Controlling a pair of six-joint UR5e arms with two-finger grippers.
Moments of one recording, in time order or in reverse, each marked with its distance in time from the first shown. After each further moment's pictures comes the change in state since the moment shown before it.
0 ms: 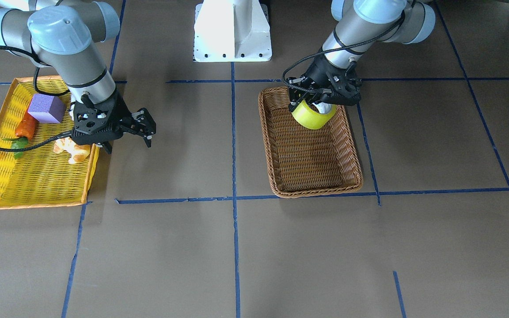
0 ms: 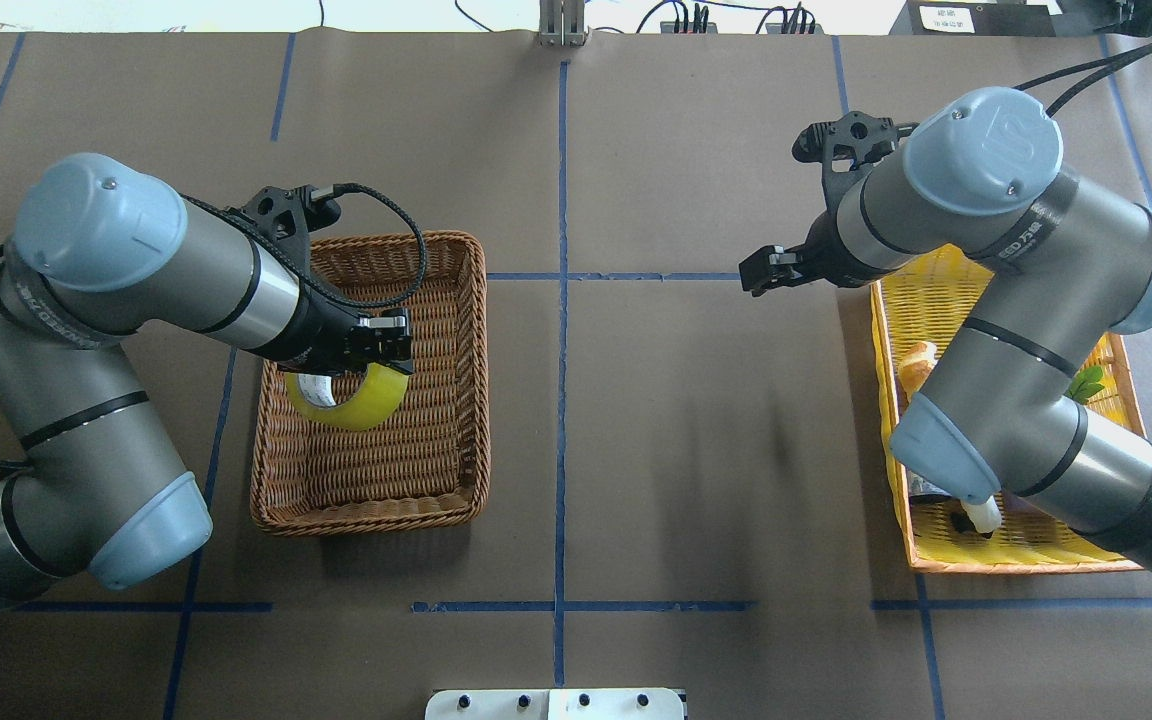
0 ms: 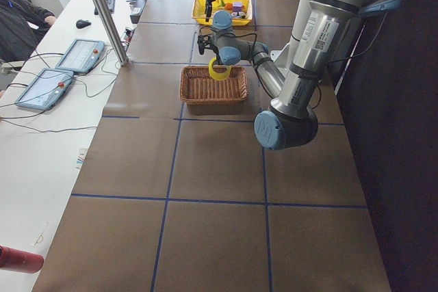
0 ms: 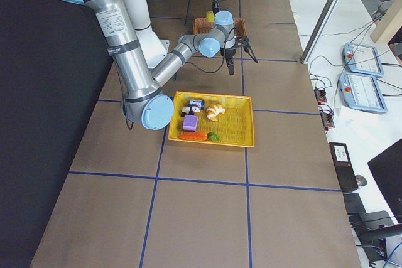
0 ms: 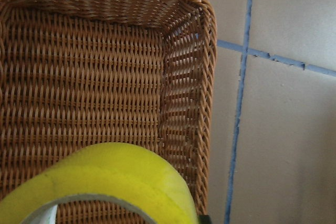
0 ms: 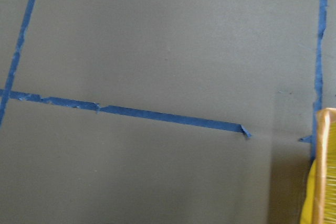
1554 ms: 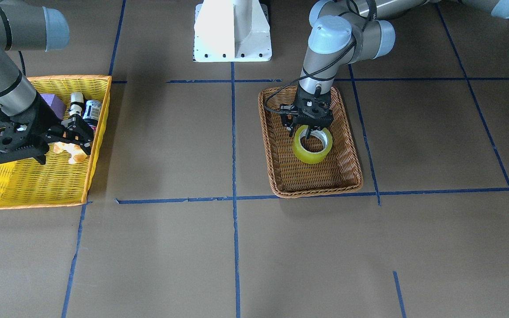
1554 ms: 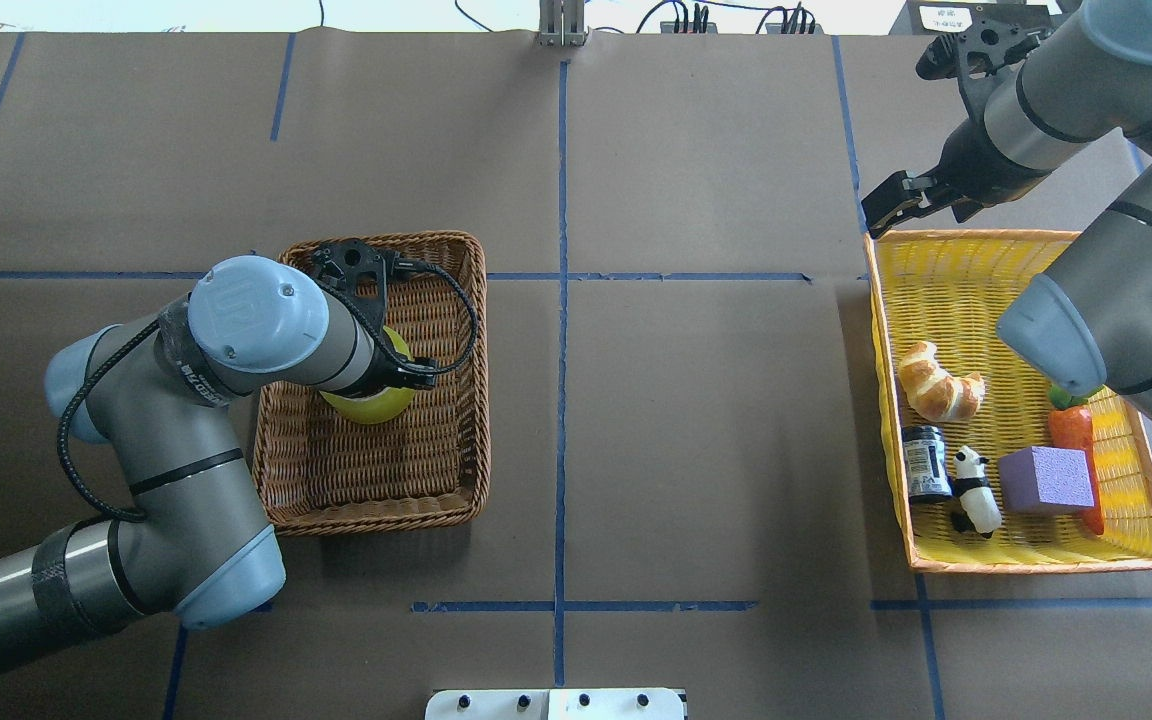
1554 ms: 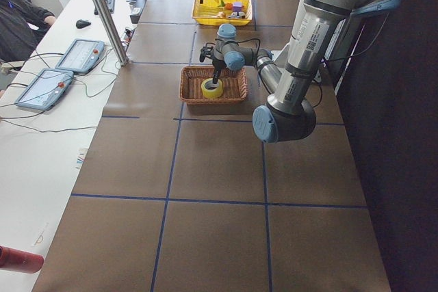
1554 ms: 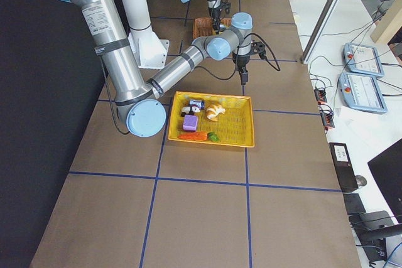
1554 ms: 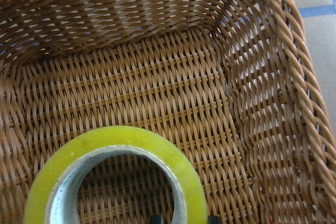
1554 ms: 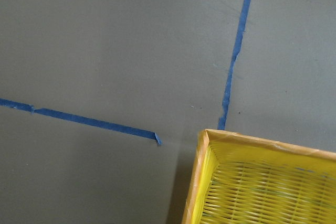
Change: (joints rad) left arm 0.093 -0.050 0.121 0.102 0.266 0.279; right arm 0.207 -0.038 0.002 -0.104 0.168 -0.259
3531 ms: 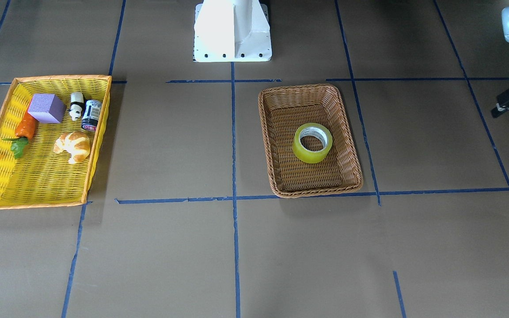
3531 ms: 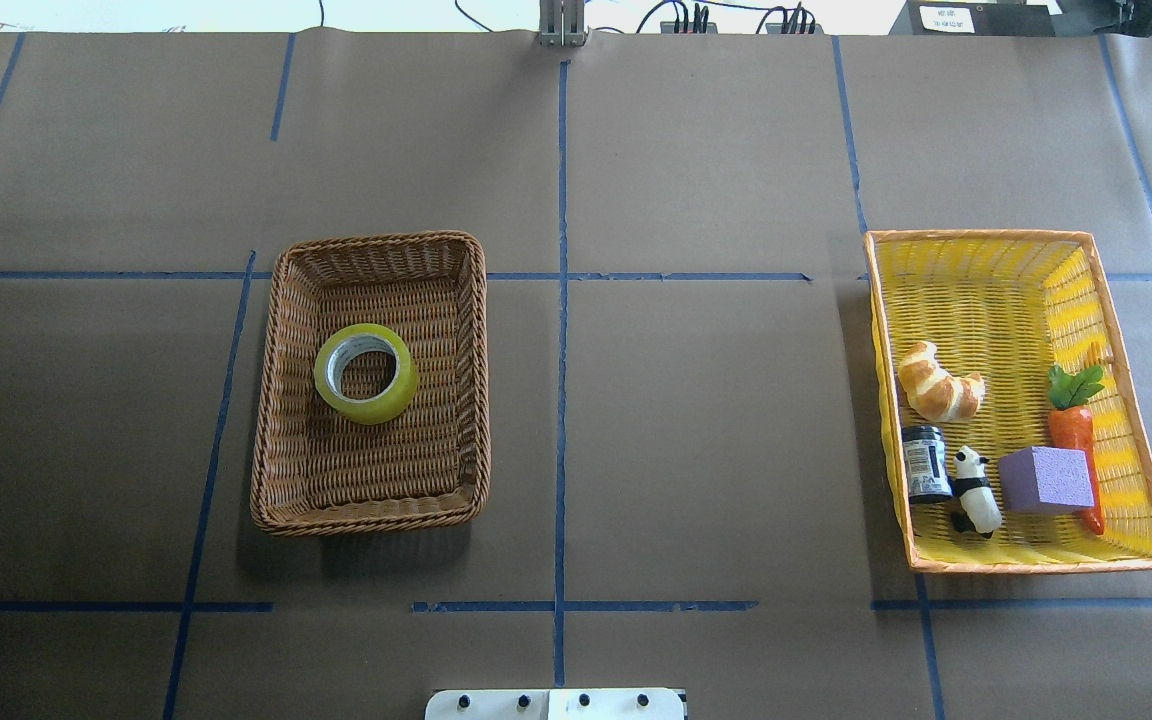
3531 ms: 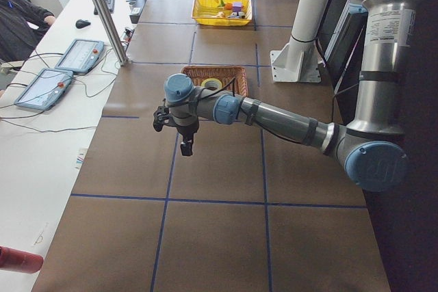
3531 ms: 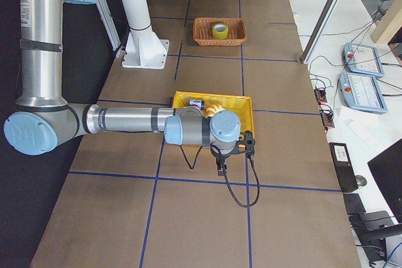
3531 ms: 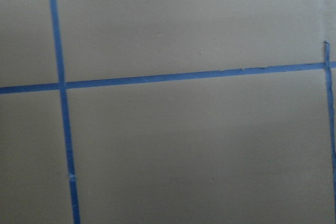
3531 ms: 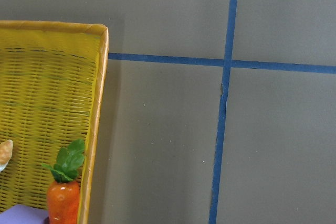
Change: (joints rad) left arm -0.878 0.483 -0.035 0.245 -0.638 0.878; right arm 0.596 -0.454 -0.168 0.015 0.378 -0.685
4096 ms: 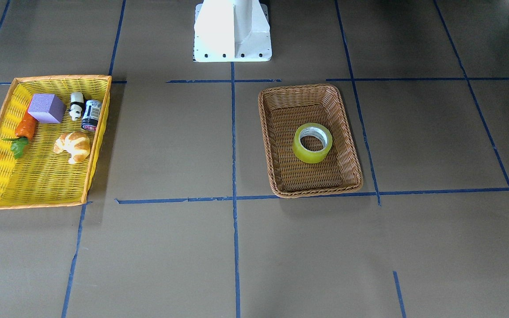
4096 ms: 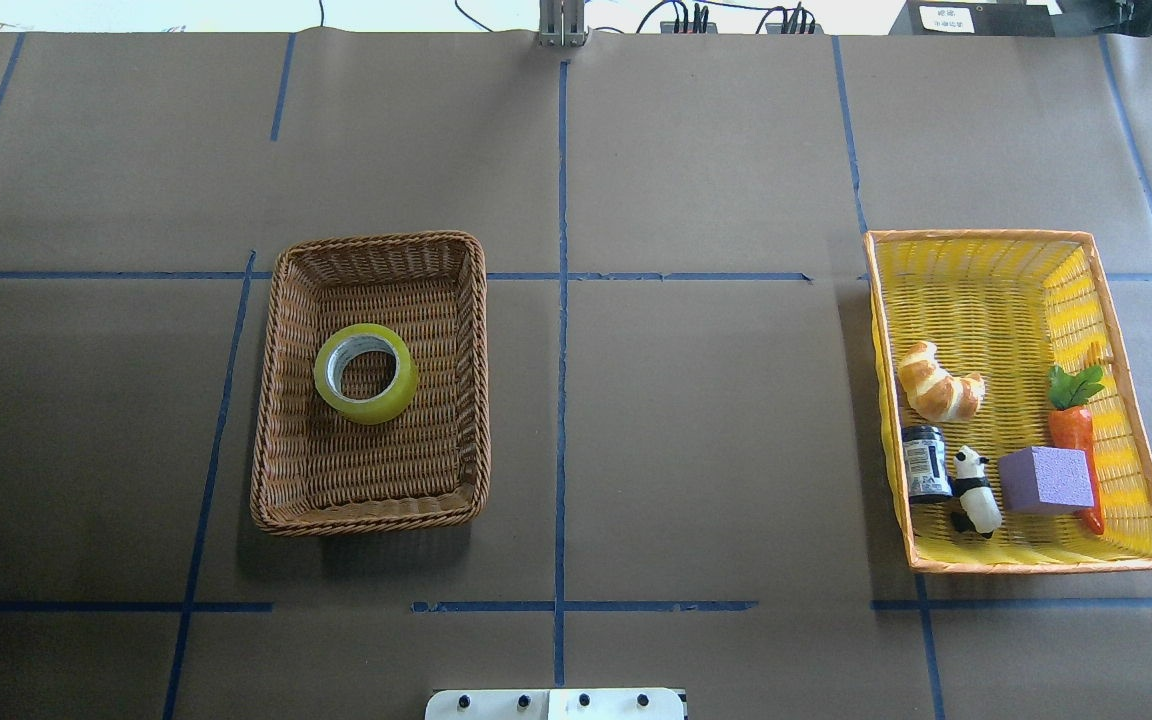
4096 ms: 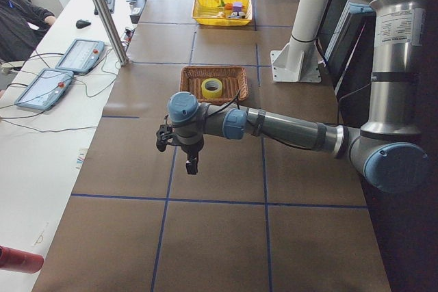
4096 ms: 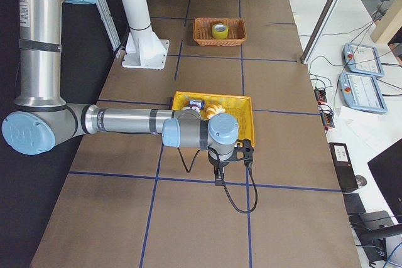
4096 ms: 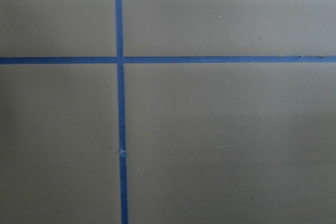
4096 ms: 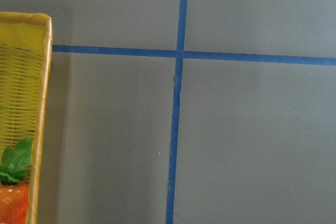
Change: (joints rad) left arm -0.053 0.025 0.069 0.001 0.004 0.072; right arm 0.009 -0.008 -0.011 -0.002 -0.112 0.011
